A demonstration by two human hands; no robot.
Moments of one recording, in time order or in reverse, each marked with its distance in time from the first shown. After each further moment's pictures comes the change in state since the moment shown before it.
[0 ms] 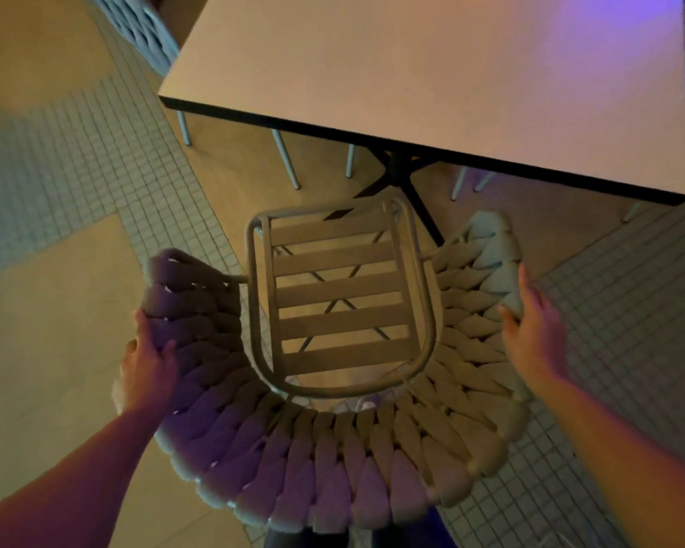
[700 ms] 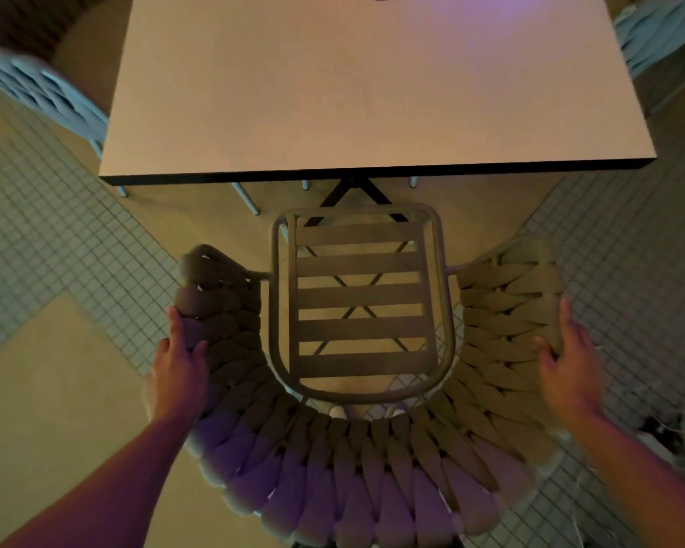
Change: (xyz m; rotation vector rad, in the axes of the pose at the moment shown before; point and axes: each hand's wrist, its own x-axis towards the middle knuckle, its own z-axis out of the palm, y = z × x) left_hand 0.101 0.078 -0.018 0.032 -0.106 0.328; right_hand -0.059 -0.011 0.007 0.020 0.116 0.399
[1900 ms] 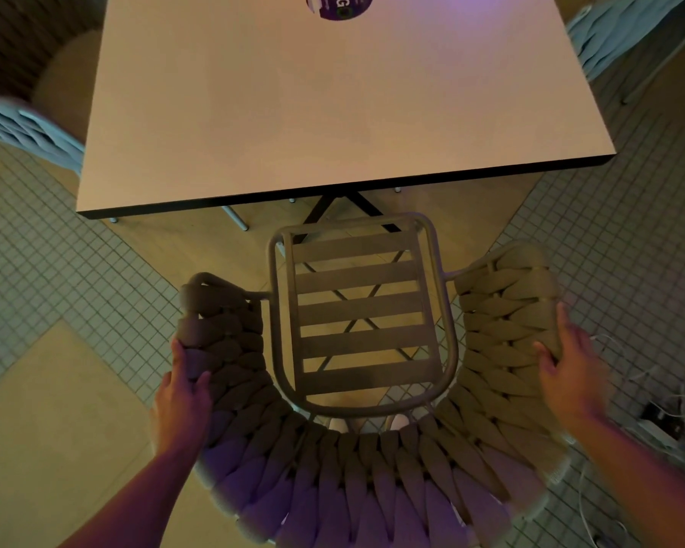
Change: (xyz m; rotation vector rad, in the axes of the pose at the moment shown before) left_hand -0.017 0.011 0.011 -0.030 -0.003 -0.002; right_hand -0.003 0.025 -0.015 -0.003 0.035 -0.018
